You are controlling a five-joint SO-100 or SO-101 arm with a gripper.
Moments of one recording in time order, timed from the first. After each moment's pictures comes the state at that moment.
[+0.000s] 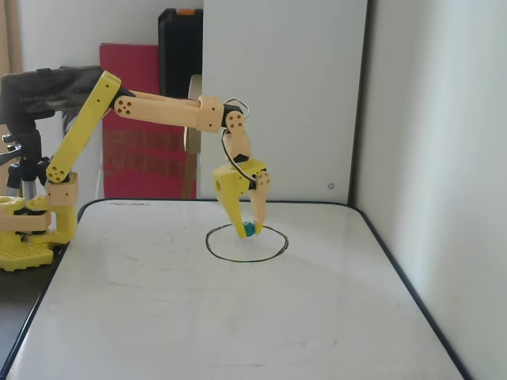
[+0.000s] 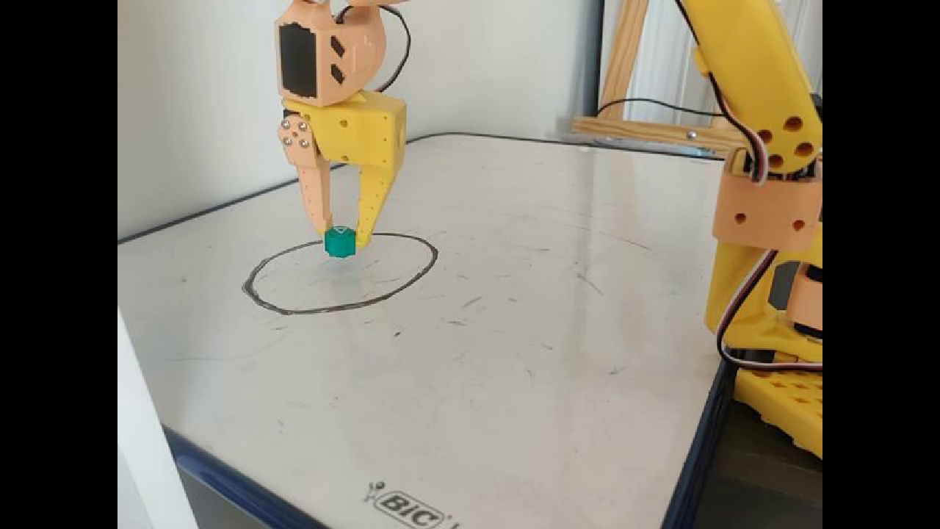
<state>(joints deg) -7.9 61.6 64.9 69.5 -22.1</state>
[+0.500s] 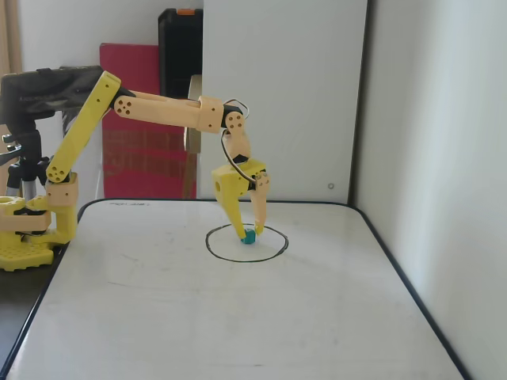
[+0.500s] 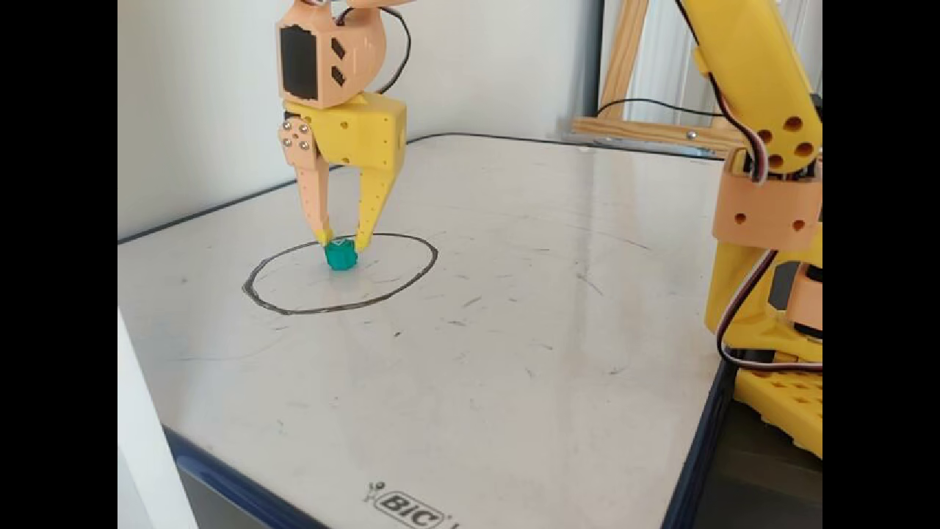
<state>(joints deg) -7.9 61.6 65.3 69.4 -22.1</state>
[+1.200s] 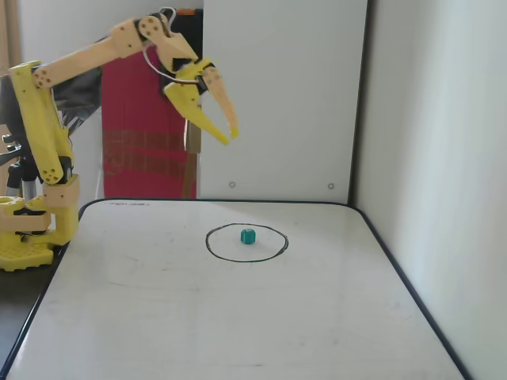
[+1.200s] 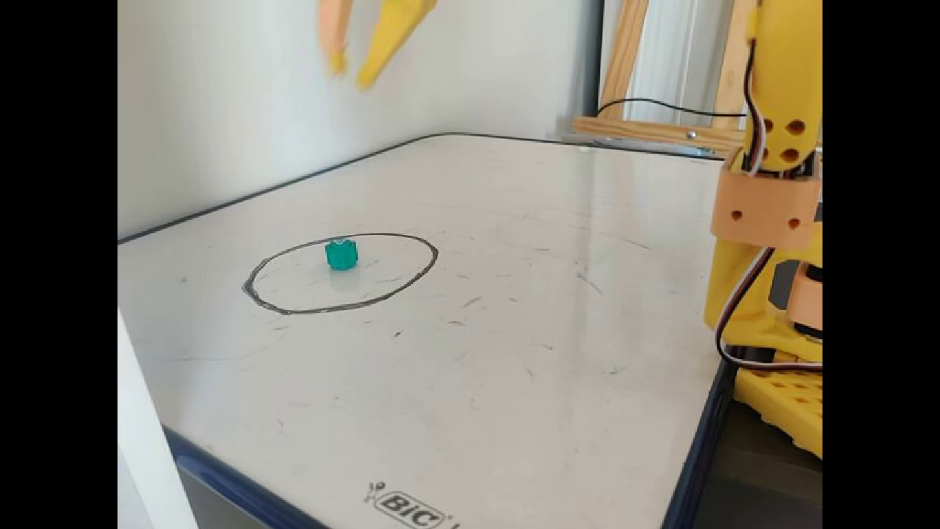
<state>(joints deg) 2.3 113.0 81.1 75.6 -8.7</state>
